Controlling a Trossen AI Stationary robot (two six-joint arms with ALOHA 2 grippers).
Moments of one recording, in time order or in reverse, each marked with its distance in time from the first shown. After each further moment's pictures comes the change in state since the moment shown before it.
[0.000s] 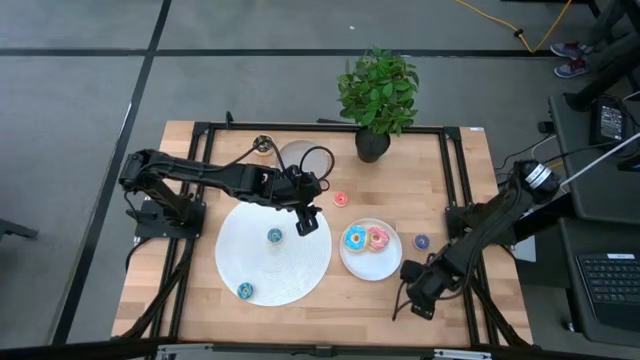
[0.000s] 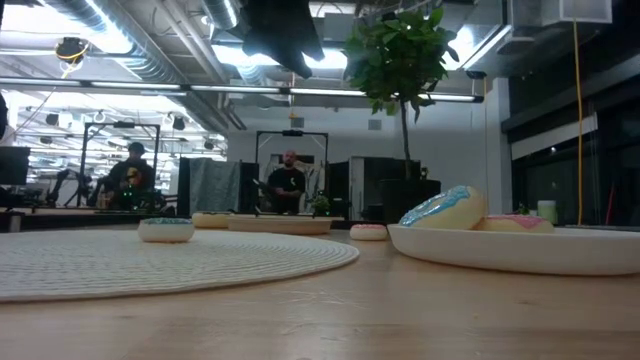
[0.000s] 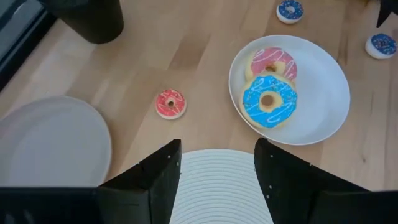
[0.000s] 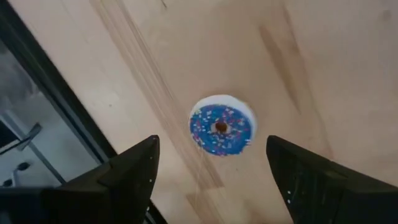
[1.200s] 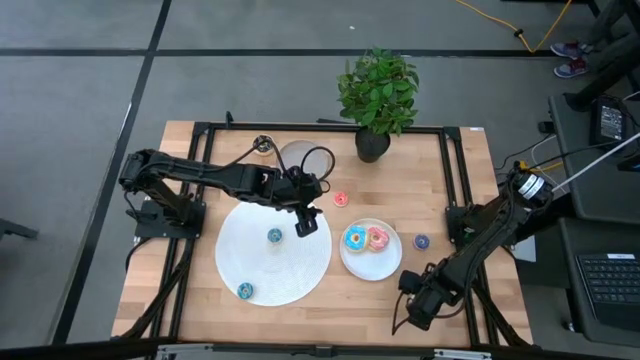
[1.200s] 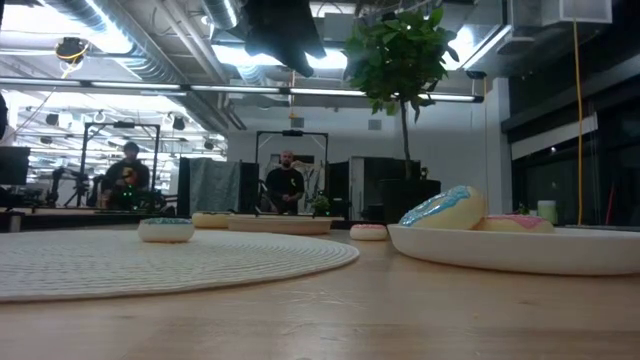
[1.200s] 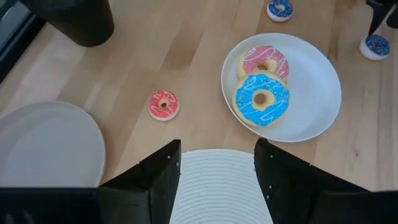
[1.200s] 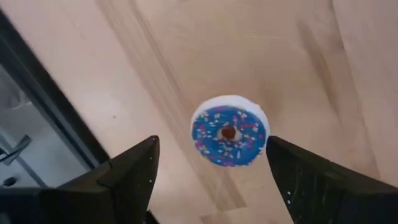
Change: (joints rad) left arm 0.000 0.000 0.000 0.008 0.028 0.026; right arm 0.065 0.113 0.047 0.046 0.058 0.064
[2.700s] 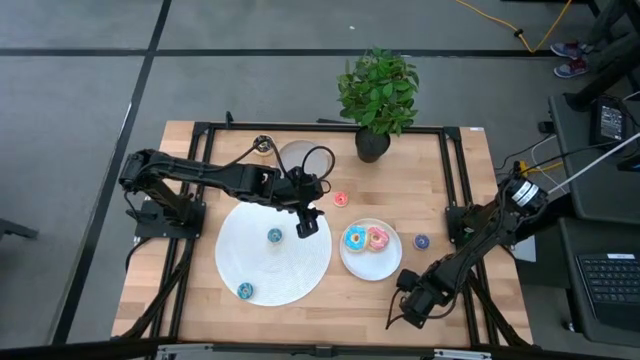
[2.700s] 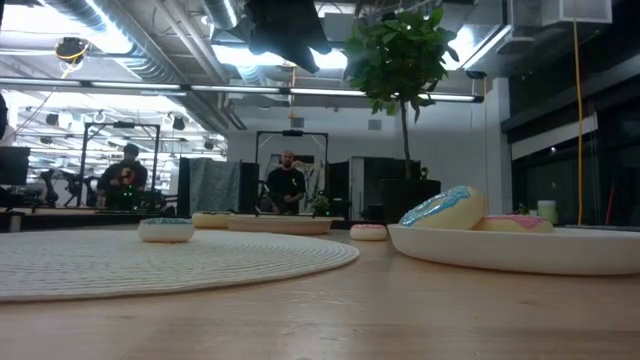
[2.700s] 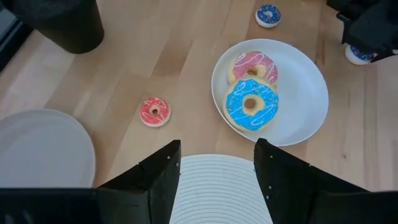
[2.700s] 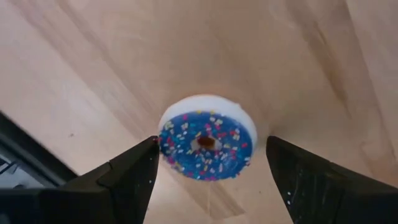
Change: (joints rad) left arm 0.000 0.000 0.000 0.029 0.027 0.010; right arm -0.027 0.083 -0.035 0.042 -0.086 0.086
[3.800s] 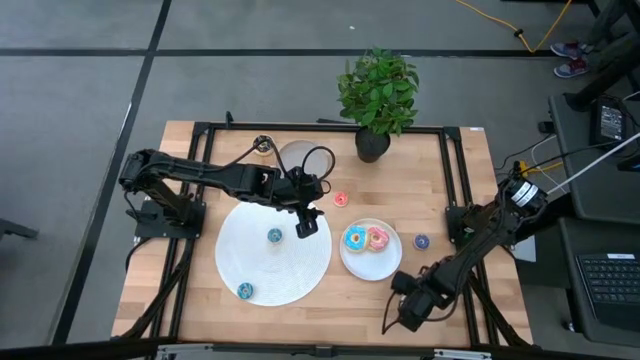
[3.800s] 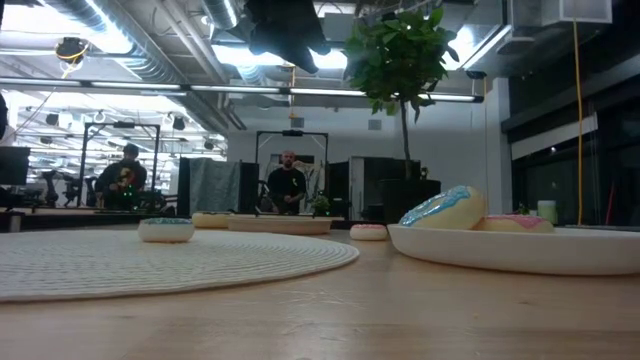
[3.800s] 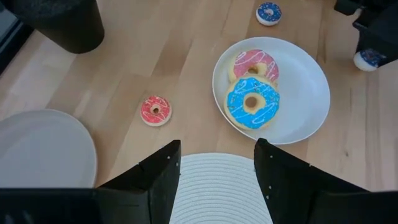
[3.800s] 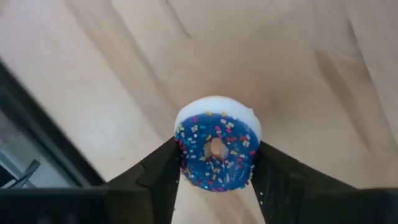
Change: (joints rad) left arm 0.000 0.000 0.000 -0.005 0.000 0.008; right arm -0.003 0.003 0.064 0.024 0.131 -0.029
